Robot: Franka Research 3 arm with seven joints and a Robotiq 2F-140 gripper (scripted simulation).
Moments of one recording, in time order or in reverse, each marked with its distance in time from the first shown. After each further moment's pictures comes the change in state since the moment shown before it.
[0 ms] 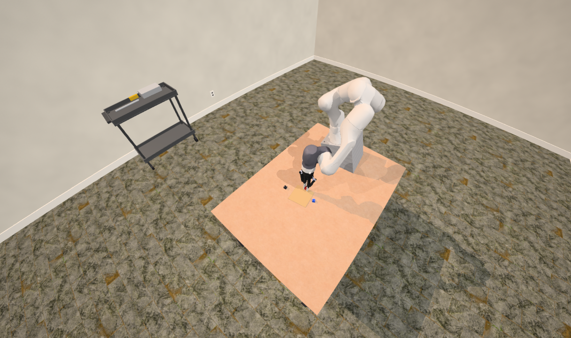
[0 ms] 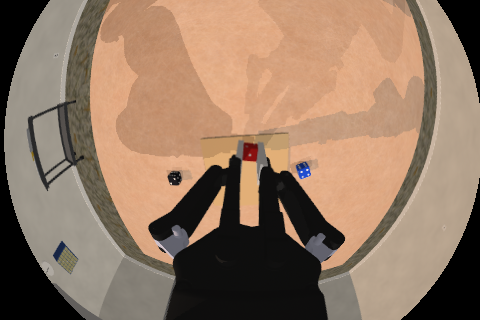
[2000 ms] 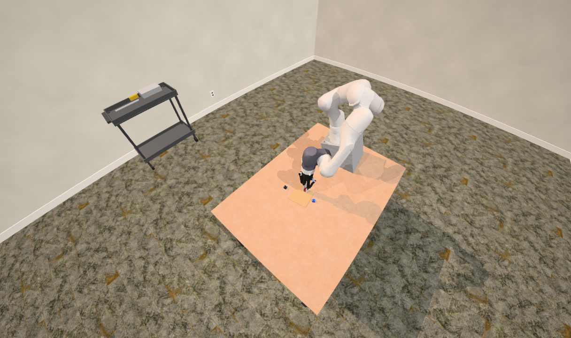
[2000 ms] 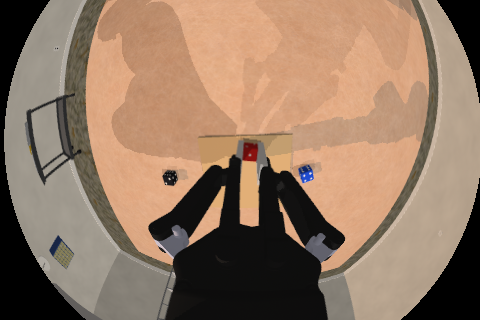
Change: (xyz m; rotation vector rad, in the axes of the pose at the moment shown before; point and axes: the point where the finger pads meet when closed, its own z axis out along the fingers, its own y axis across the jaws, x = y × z) arm -0.005 -0.001 0.016 -0.001 -0.017 -0.033
